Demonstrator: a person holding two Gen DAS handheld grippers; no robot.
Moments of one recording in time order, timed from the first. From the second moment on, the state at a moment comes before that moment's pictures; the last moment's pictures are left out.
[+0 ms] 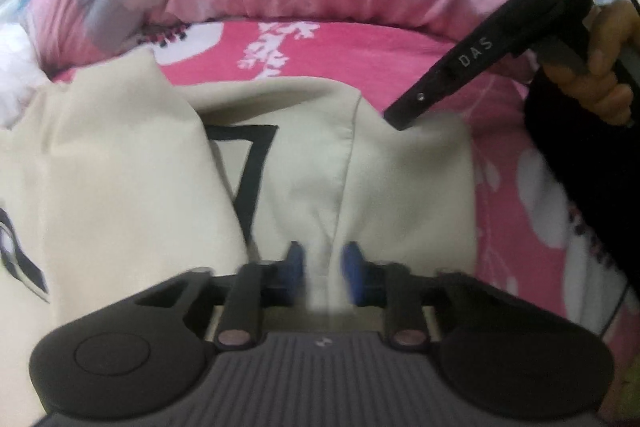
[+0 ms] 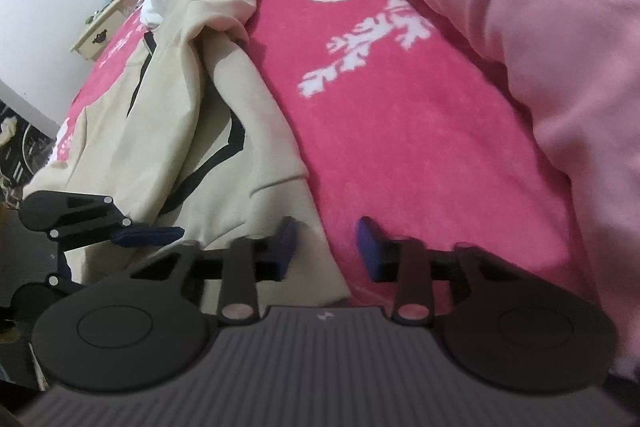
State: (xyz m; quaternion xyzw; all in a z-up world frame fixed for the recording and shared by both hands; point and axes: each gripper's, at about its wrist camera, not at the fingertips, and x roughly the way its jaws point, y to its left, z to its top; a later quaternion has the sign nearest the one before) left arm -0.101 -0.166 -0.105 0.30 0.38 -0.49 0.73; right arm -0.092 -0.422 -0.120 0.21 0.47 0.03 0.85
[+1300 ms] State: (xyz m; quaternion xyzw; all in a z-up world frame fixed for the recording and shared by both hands) left arm -0.025 0.030 -0.103 -0.12 0.53 -0.30 0.78; right arm -0.048 -0.371 -0.119 0.39 0.50 0.18 0.75
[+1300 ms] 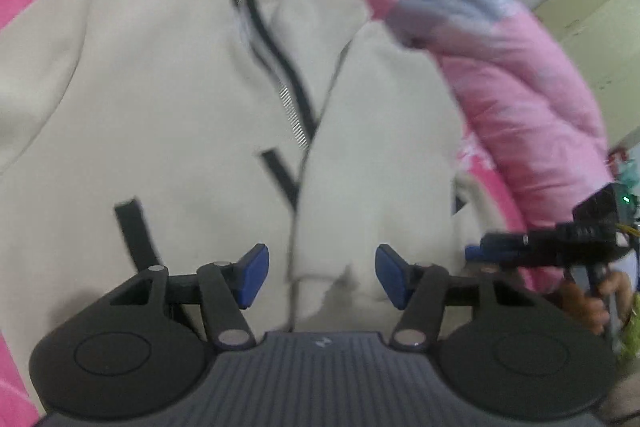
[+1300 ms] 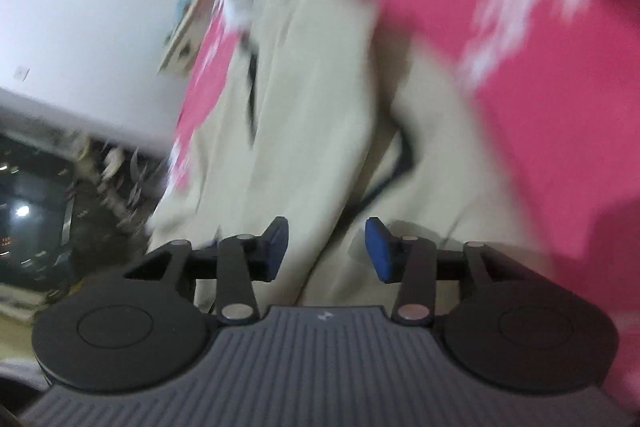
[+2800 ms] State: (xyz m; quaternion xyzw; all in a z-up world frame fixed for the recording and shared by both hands) left arm 0.159 -0.210 -0.041 0.13 0.42 -0.35 0.82; right arm 0.049 -0.355 -0.096 0.08 0.27 0.16 0.95
